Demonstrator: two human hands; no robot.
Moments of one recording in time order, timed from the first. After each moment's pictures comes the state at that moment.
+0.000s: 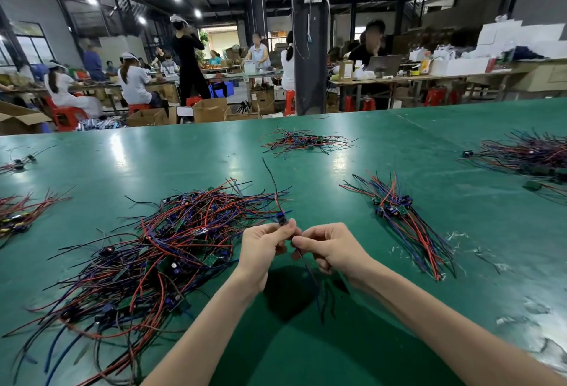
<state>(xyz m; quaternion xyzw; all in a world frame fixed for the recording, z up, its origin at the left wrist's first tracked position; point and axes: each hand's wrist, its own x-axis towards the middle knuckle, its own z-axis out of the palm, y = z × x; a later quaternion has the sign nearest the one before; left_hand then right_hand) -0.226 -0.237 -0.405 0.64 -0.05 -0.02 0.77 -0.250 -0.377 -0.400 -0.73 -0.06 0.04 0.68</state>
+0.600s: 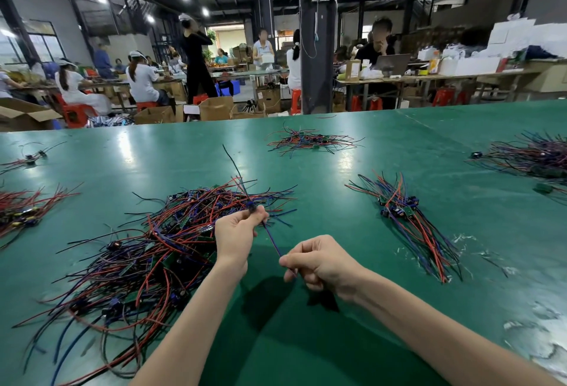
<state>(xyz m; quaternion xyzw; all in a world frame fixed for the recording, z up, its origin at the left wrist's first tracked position) -0.195 -0.205 -0.406 0.66 0.04 0.13 0.73 -0.261 -0.352 -0.404 -0.66 -0.03 0.15 0.73</state>
